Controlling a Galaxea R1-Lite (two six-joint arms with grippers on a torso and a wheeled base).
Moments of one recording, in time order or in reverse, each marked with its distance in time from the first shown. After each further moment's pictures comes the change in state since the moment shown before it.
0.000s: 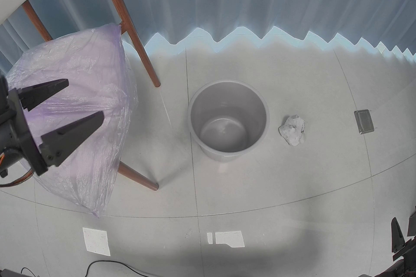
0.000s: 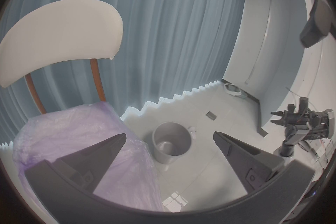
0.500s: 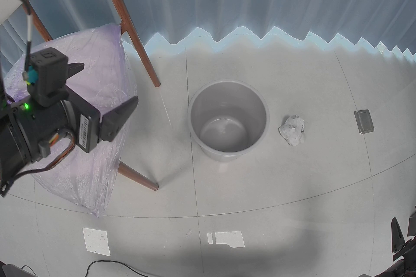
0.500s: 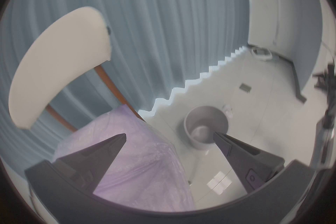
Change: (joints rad) left arm -0.267 0.216 -0.149 0.017 0.607 0.209; right arm 0.000 0.000 0.000 0.000 0.000 -0.001
